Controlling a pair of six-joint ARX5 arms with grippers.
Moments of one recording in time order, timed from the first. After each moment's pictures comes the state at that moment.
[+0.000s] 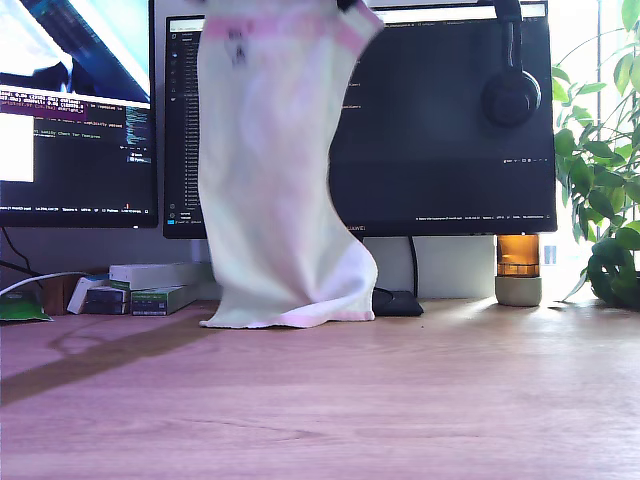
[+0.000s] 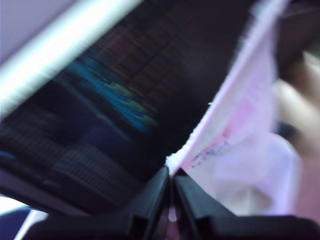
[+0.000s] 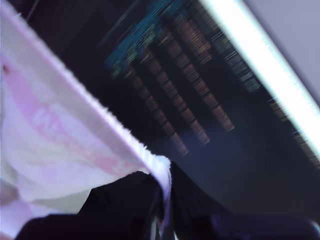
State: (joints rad) left arm -0.34 1.55 1.71 -0.55 0.17 0.57; right arm 0.60 1.82 2.00 -0.54 0.32 -0.74
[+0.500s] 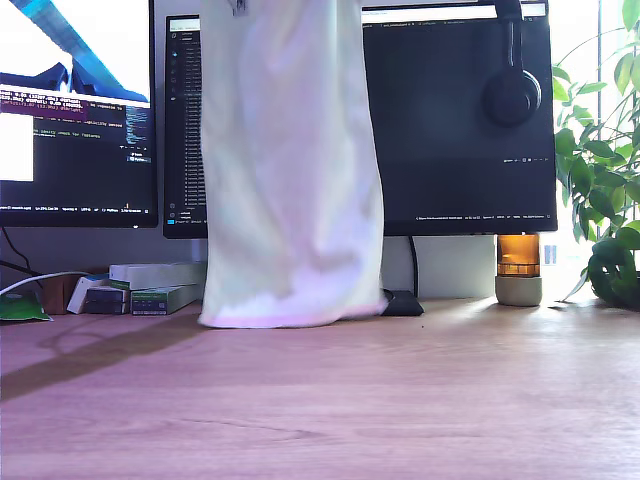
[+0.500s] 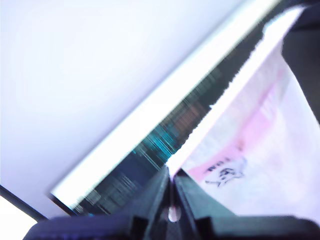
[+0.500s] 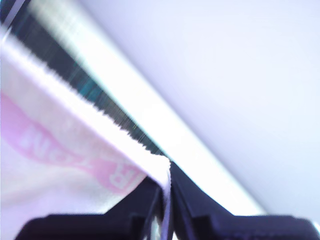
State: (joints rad) left arm -0.30 1.55 1.72 -0.21 0.18 0.59; right arm 0.58 1.82 2.00 -0.14 0.33 -0.74
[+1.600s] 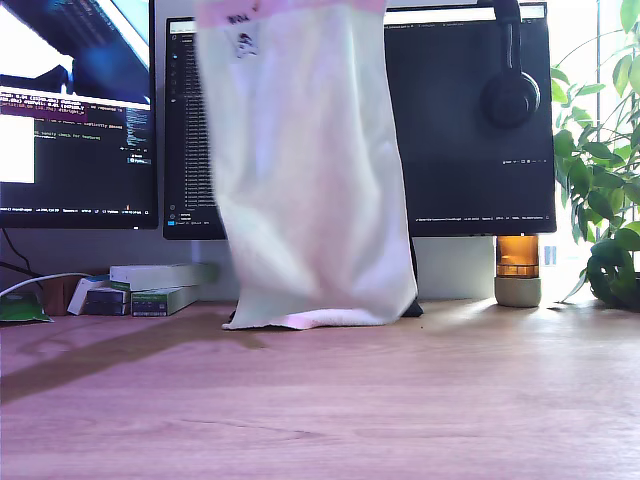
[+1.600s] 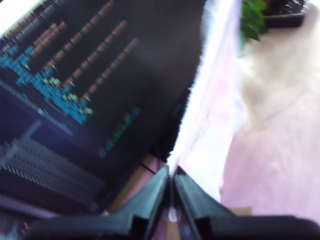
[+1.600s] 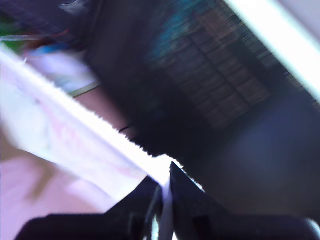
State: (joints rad) left arm -0.29 1.50 1.83 -0.92 0.35 0.63; right arm 0.59 1.83 2.30 -1.10 0.14 -0.48
